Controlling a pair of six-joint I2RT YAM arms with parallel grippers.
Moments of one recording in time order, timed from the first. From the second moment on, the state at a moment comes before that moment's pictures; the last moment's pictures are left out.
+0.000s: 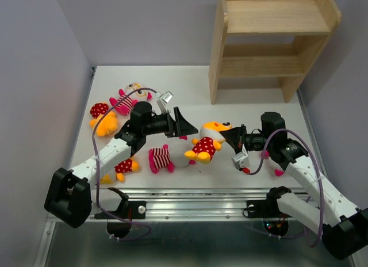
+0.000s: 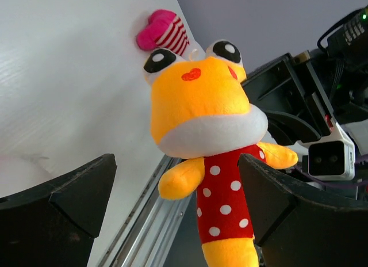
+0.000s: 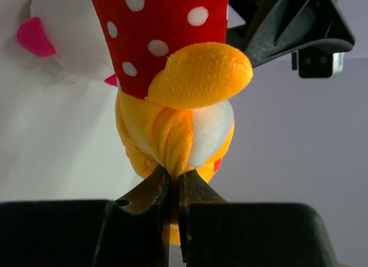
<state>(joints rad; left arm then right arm) -0.50 1.20 0.75 0.18 0.72 -0.81 0.40 0.88 0.73 -0.39 -0.92 -1.80</state>
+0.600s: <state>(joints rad) -0.63 1.41 0.75 0.58 0.83 -1.02 0.40 0.86 0.65 -0.25 -1.00 -1.76</state>
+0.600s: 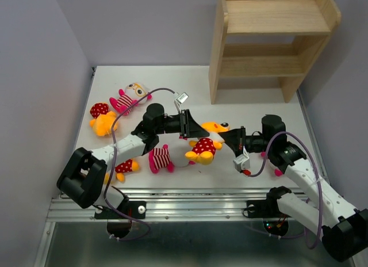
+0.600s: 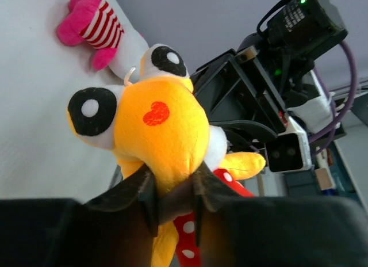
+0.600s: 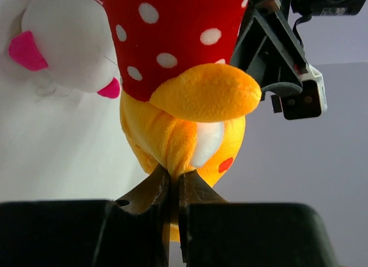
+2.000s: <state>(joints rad) -0.72 1.28 0.81 0.16 -0.22 -0.85 0.69 1.39 1.33 -0.84 -0.42 -1.02</state>
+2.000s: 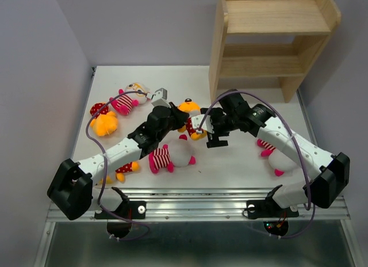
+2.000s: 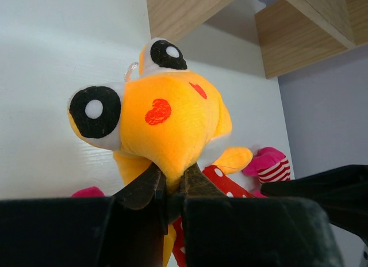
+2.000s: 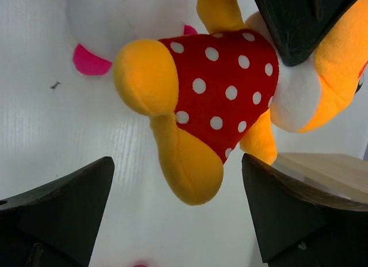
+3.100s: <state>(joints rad) -0.72 1.15 0.73 0.20 -0.23 -0.86 0.80 1.44 1.28 -0.62 -0.23 -0.81</state>
